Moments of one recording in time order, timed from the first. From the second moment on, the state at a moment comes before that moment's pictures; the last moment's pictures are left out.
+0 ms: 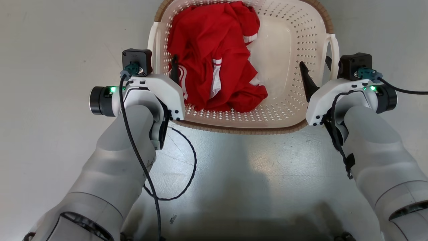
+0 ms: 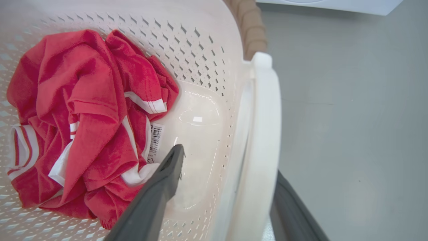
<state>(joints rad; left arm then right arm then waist) -1.02 0.03 -0.71 1.10 -0.73 0.16 -0.25 -1.03 -0.07 0.23 1.30 0.22 0.12 -0.25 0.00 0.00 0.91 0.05</state>
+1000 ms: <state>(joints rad) -0.88 0.04 -0.51 1.05 -0.60 0.13 -0.25 -0.91 -0.07 0.13 1.17 0.20 0.12 -0.25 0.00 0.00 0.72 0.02</state>
